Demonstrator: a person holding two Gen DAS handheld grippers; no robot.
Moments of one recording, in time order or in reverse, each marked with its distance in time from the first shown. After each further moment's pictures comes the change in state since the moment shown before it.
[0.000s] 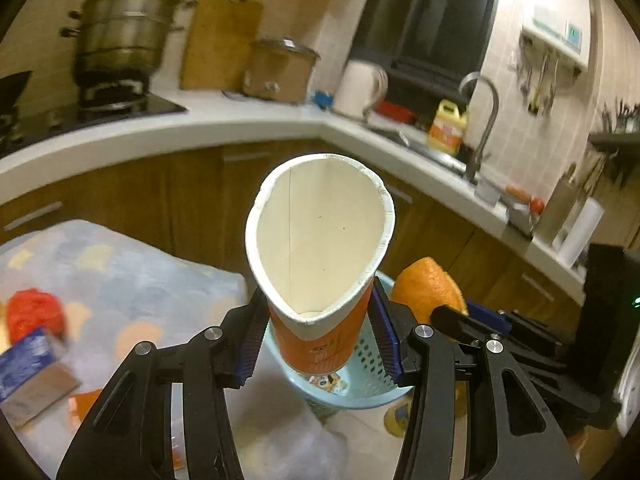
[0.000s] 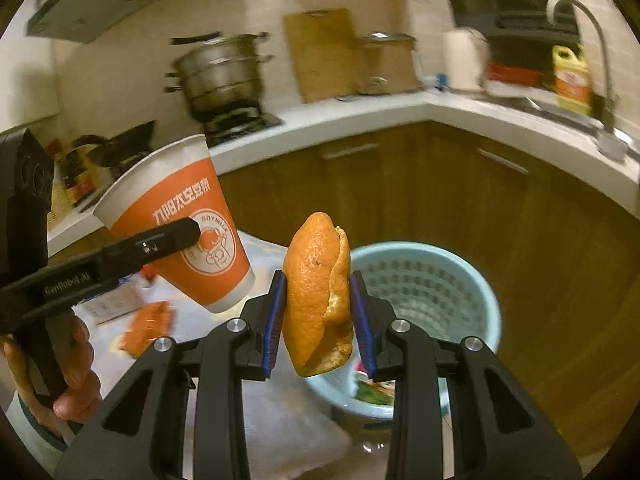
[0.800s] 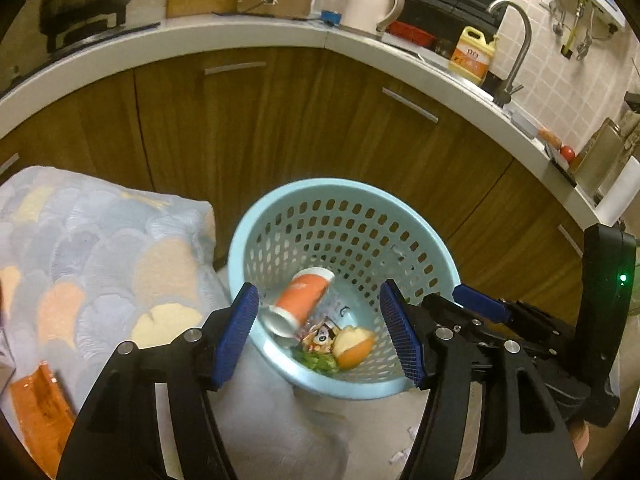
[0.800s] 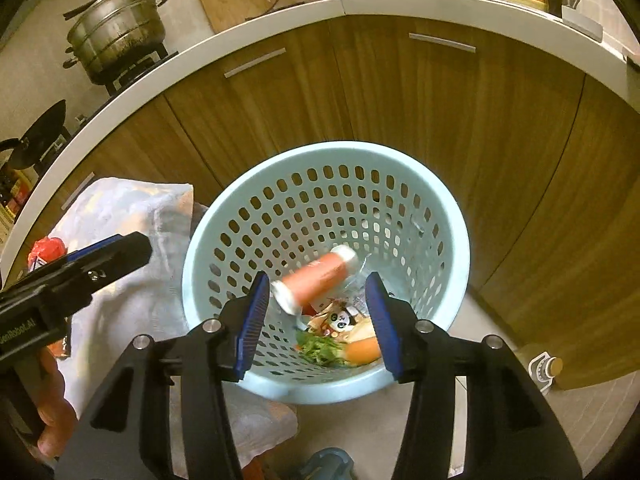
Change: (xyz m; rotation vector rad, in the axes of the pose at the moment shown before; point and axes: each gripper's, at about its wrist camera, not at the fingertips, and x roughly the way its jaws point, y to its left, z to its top) left arm 0.087 -0.004 -0.025 -0.006 0.232 0.054; right arm 0.082 -0.073 -0.040 0.180 0.258 -0.142
